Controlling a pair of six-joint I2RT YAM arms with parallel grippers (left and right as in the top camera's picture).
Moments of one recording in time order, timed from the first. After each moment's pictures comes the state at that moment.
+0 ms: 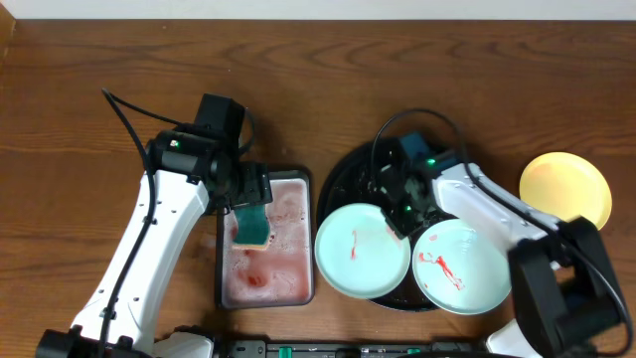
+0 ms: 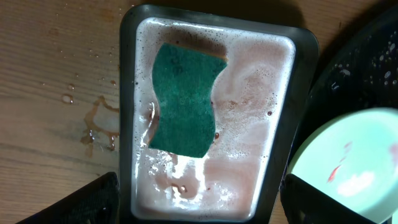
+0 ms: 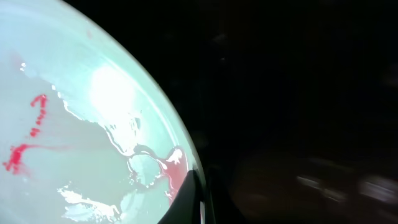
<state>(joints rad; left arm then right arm) -0.23 1.43 1.25 -1.23 0.05 -0.41 0.44 1.73 1.03 -0.81 -0.16 -0.12</state>
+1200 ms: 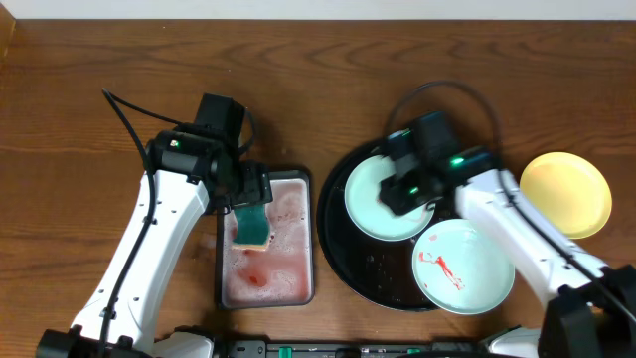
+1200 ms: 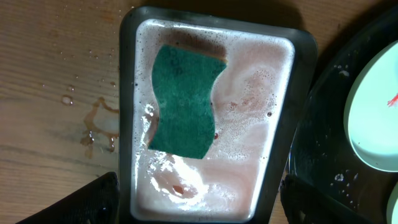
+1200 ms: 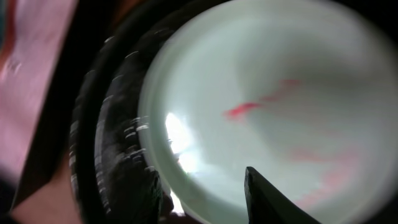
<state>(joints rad) -0.23 1.43 1.25 -1.22 0.05 -0.41 0.46 1.58 1.08 -0.77 -0.25 -0.04</state>
